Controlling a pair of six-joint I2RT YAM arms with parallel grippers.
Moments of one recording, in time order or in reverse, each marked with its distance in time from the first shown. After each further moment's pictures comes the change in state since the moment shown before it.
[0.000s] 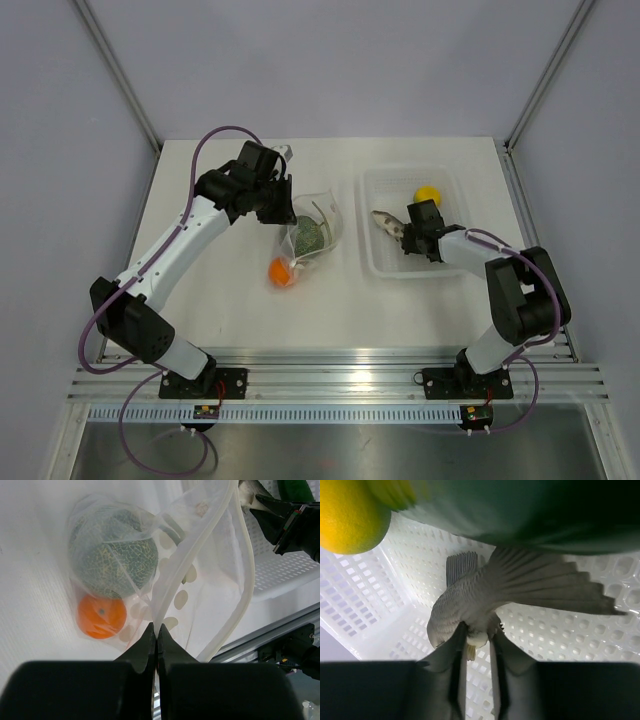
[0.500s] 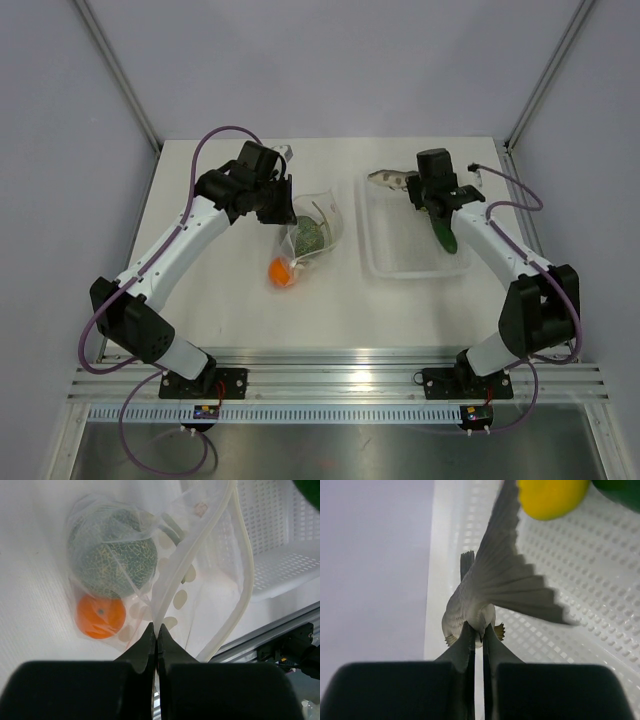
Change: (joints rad) left arm 0.000 0.000 0.000 0.001 0.004 -0.001; right arm -0.002 -0.075 0.331 -0.152 0.088 -0.387
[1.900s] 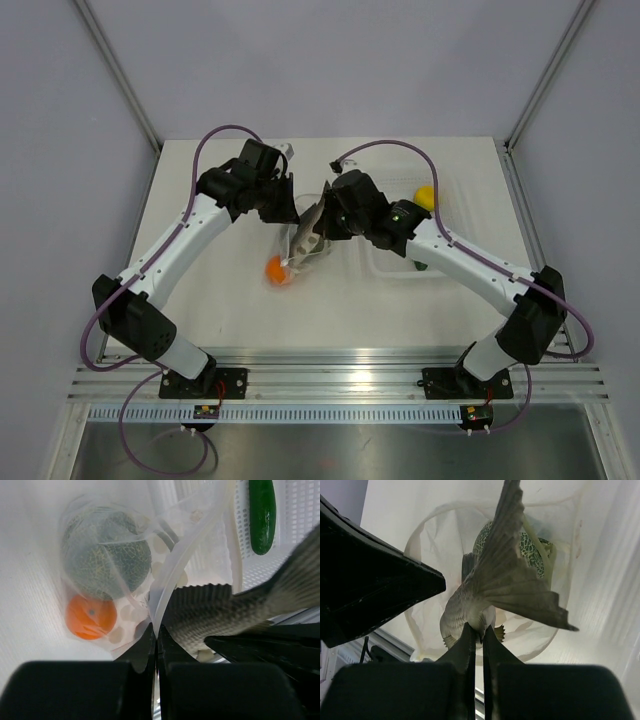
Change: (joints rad) left arm 0.000 0.016 0.019 0.001 0.014 -0.027; right arm 0.526 -0.005 0.249 -0.142 -0.268 -0.935
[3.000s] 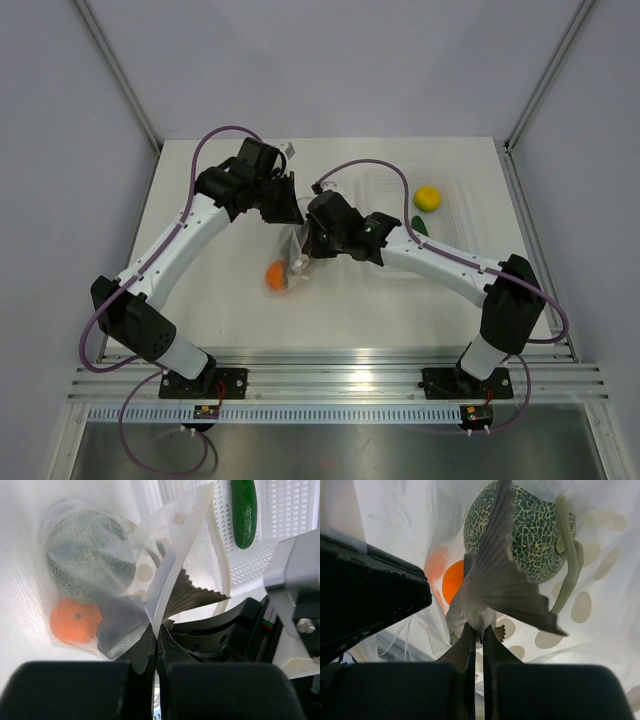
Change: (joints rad) left arm 0.000 -0.004 0.012 -0.007 0.066 -0.027; right arm 0.089 0.124 -0.027 0.021 0.036 0.069
